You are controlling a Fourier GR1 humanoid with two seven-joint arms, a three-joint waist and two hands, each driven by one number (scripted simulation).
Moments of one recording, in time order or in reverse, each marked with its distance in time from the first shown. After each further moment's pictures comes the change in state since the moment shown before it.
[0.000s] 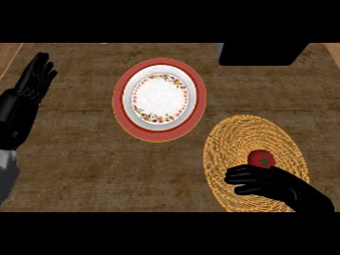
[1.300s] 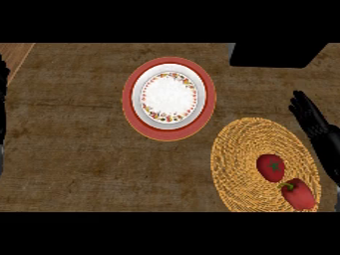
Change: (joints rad) left arm -0.009 0.065 0.035 0.225 -0.181 0.271 -0.189; right arm -0.049 0.074 -0.325 0.042 -0.304 -0.297 0.716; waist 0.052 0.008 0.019
